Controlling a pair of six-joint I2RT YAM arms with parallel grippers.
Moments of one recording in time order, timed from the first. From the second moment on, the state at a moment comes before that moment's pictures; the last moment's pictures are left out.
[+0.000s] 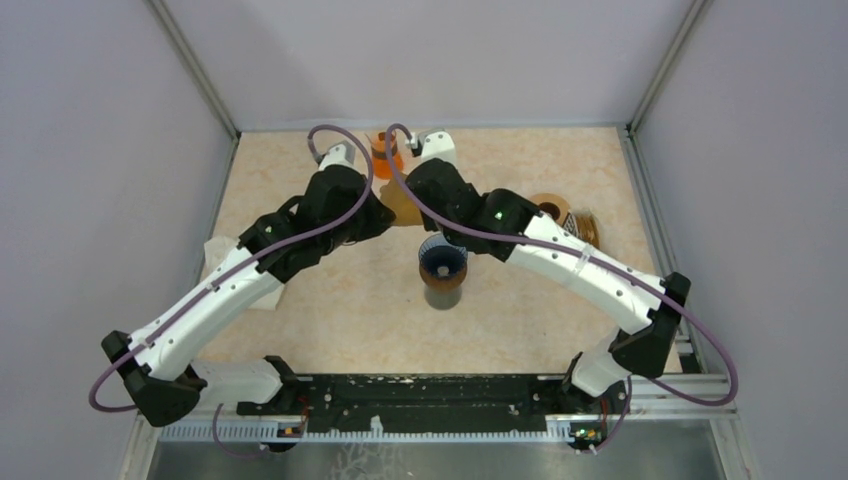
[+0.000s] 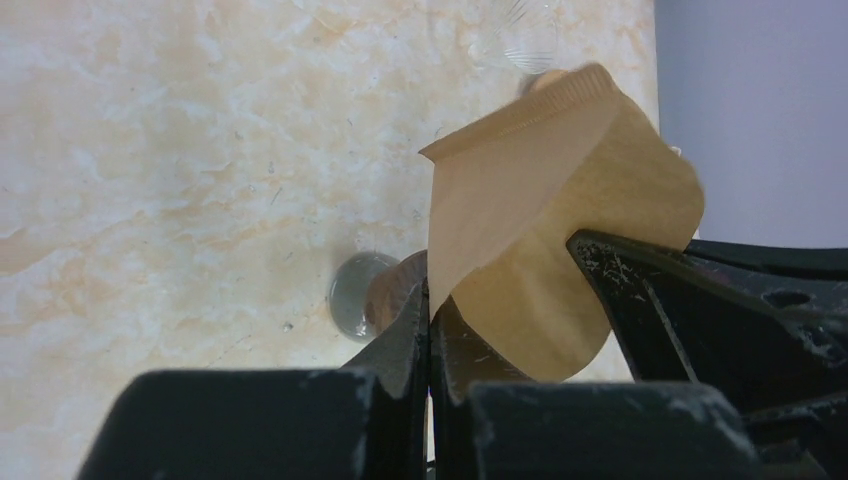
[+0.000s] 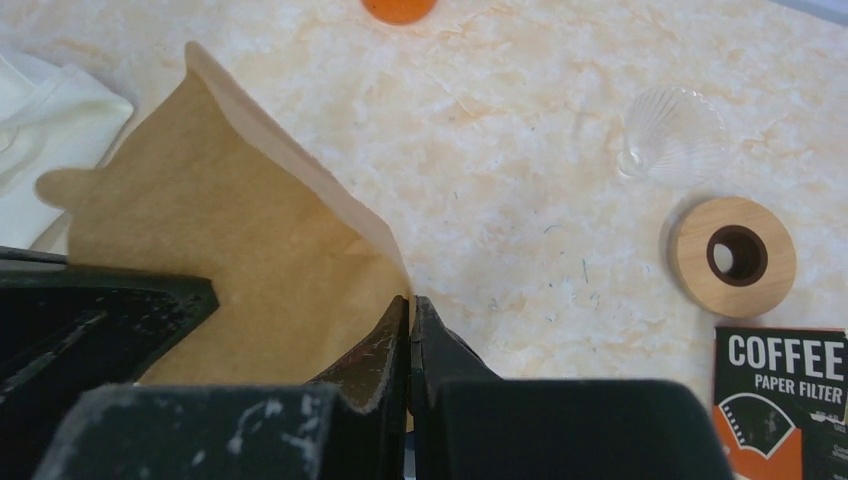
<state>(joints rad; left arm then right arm) -0.83 1.21 1.35 -0.68 -0.34 -0.86 1.03 1.52 1.67 -0.79 0.60 0.36</state>
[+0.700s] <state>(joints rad) -0.83 1.31 1.47 -0.80 -0.17 -0.75 1.01 1.50 1.72 -0.91 0.54 0.36</state>
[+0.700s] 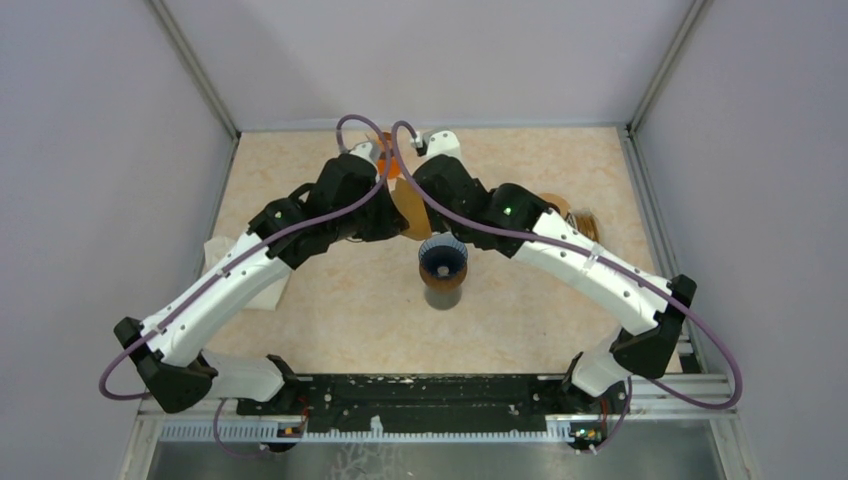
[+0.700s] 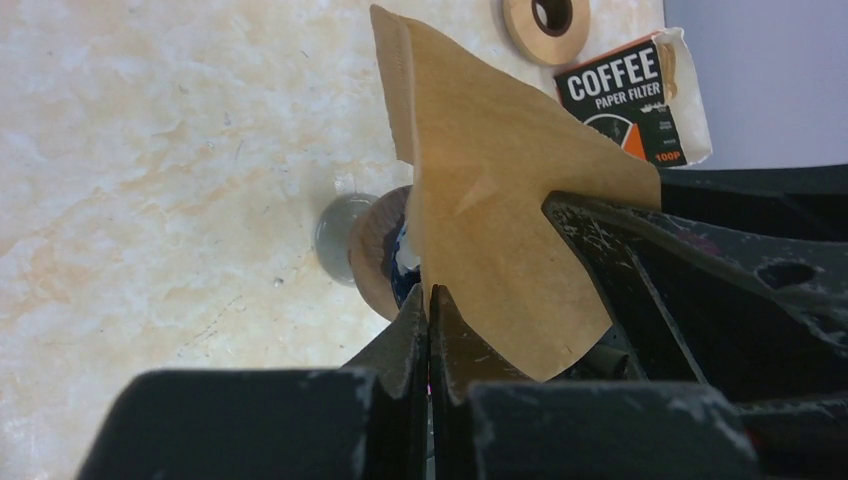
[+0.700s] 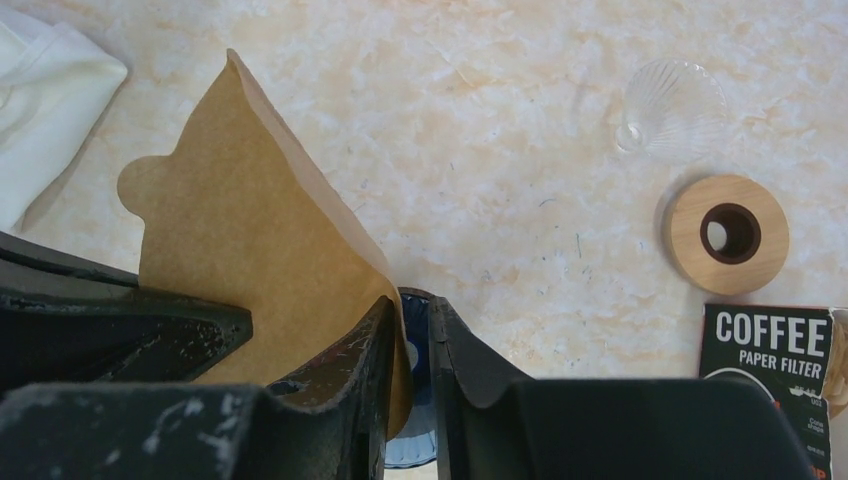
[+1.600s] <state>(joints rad) -0.83 1.39 1.56 -0.89 0.02 -0.69 1.00 1.41 1.65 -0.97 0.51 0.39</state>
